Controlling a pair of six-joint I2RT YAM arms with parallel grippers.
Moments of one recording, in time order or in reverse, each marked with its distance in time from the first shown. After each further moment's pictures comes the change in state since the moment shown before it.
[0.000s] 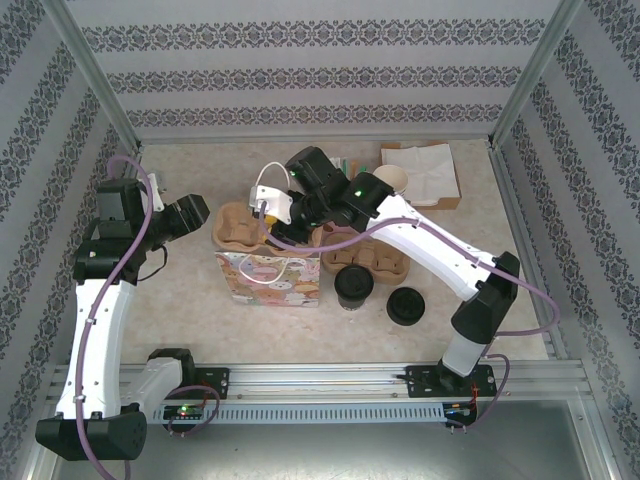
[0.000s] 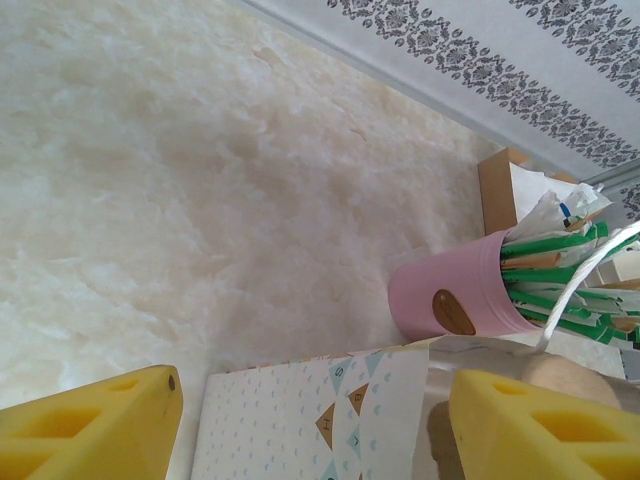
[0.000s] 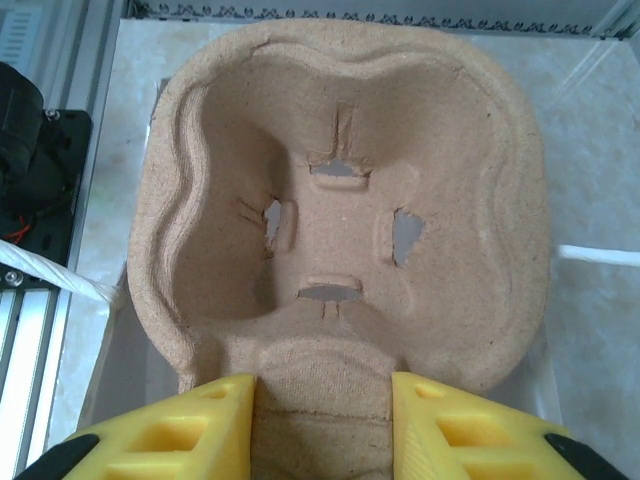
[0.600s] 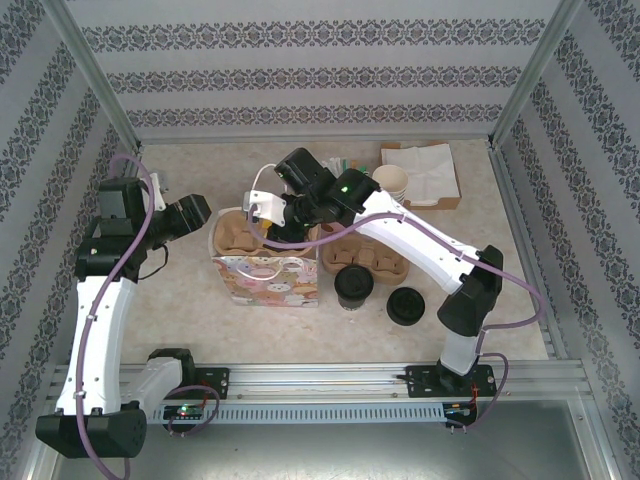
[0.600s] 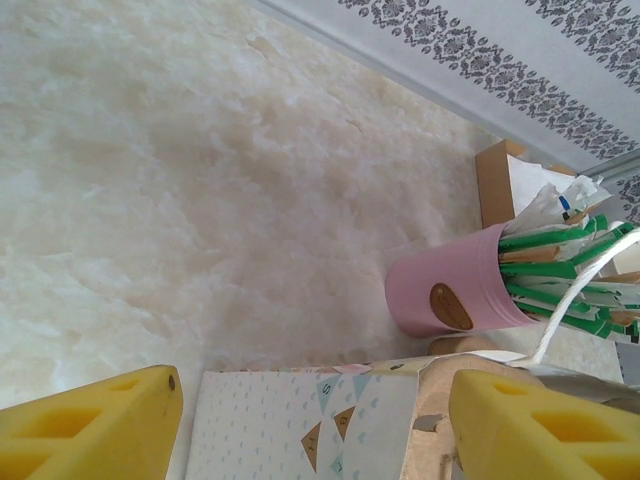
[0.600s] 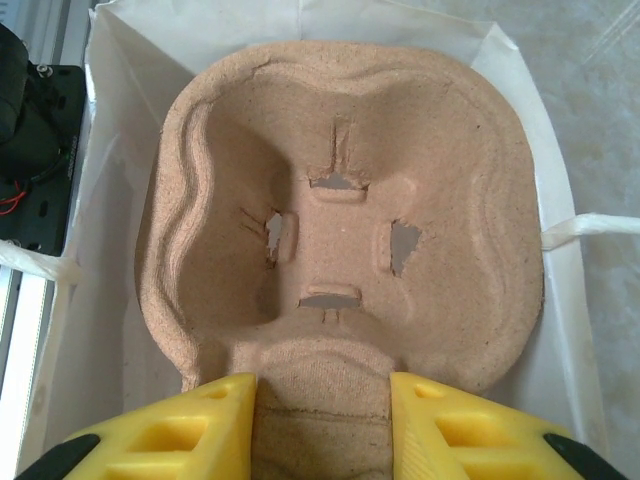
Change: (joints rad) left arm 0.000 0.017 0.000 -0.001 0.024 0.003; right arm 0.008 0.082 0.085 -0.092 0.021 -0.019
